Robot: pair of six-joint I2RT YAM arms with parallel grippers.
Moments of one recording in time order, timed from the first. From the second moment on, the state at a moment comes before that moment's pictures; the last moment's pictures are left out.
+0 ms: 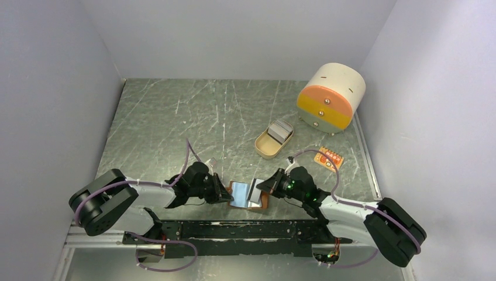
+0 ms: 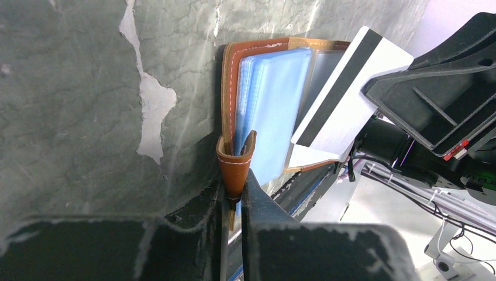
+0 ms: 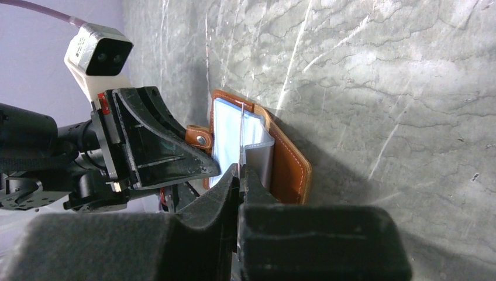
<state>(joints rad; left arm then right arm) -0.83 1.37 0.25 0.42 0.32 -1.14 0.72 1.05 0.07 0.50 -0.18 1.10</state>
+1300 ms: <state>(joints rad) -0.84 1.39 0.27 0.41 0.32 -1.14 0.77 1.10 0.05 0.56 -0.18 1.17</state>
